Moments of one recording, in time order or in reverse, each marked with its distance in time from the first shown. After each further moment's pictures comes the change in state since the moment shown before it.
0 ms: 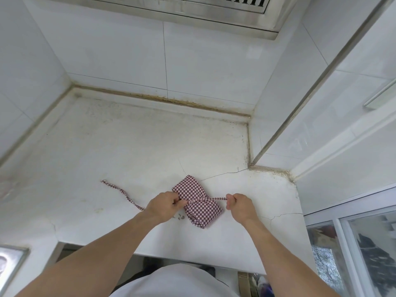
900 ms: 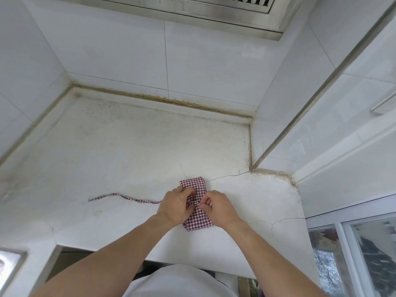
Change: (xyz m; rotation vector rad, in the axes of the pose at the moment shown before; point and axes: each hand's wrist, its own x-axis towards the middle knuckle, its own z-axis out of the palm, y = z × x) left_hand 0.015 0.021 0.022 0.099 0.226 0.248; right_hand -0.015 -0.057 0.024 -0.073 -0.106 -0.428
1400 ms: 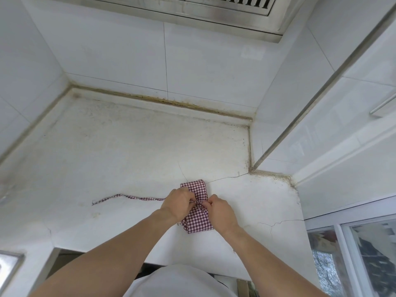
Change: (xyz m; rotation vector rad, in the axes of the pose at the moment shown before) left_hand 0.021 0.004 -0.003 0.055 -0.125 0.031; right_hand -0.001 0.014 0.014 -0.203 0.043 0.101
